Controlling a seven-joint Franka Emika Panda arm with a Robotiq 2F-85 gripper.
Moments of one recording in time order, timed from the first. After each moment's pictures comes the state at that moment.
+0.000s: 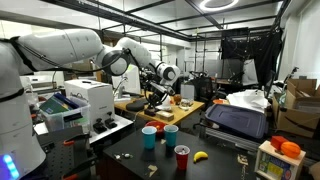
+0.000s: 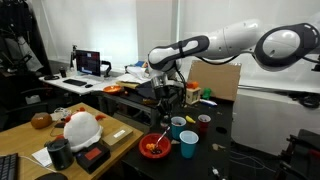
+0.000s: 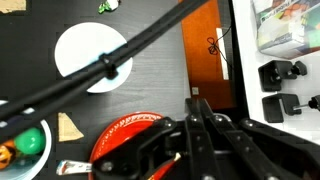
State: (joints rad) arm 0.08 1.29 0.27 -0.69 0.07 1.44 -0.13
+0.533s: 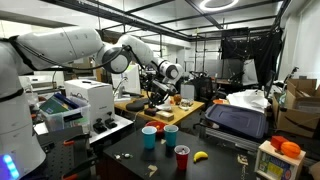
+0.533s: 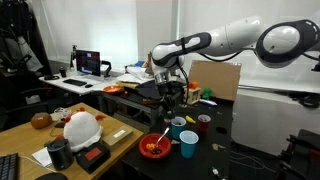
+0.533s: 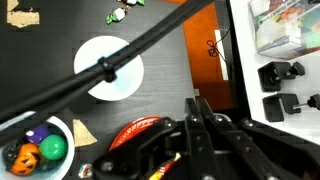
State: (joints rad) arm 0.05 1.26 0.27 -0.72 0.07 1.42 -0.13
